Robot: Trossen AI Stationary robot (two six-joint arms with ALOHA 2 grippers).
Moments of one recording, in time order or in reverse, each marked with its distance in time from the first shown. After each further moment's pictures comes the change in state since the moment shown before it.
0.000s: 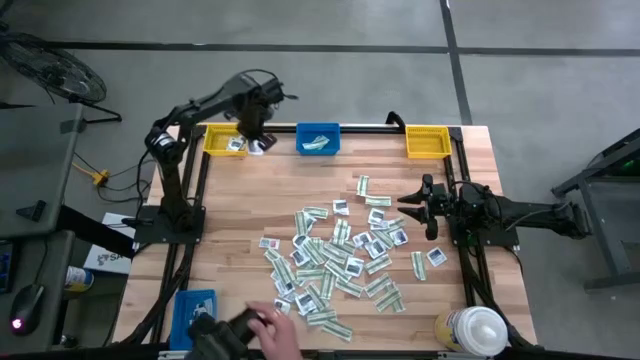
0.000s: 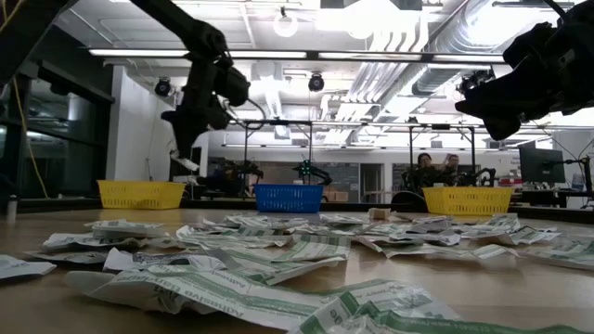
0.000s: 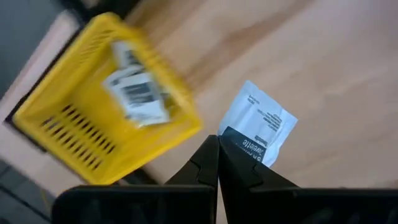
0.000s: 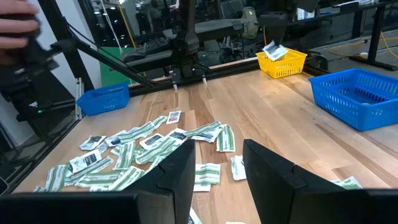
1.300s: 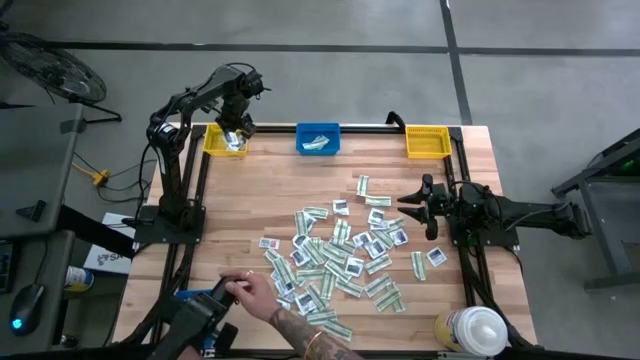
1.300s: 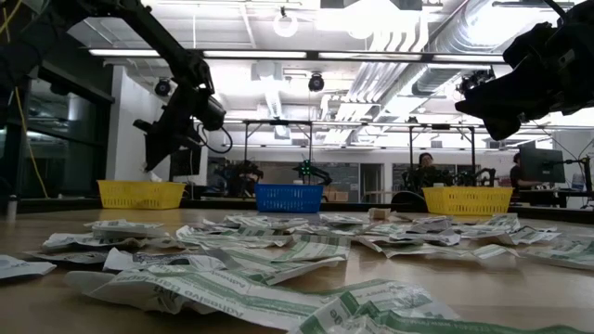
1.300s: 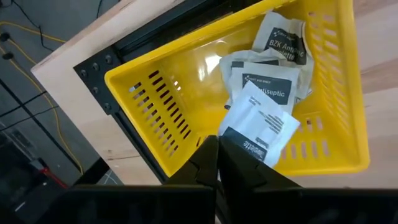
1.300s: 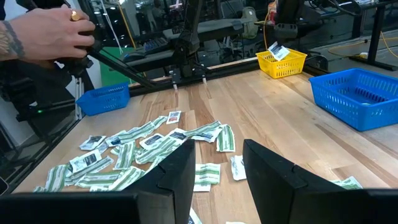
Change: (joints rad) left arm 0.210 0.103 0.001 -0.023 -0.171 -0.061; right arm 0.000 0.000 0.000 0.000 0.000 0.000
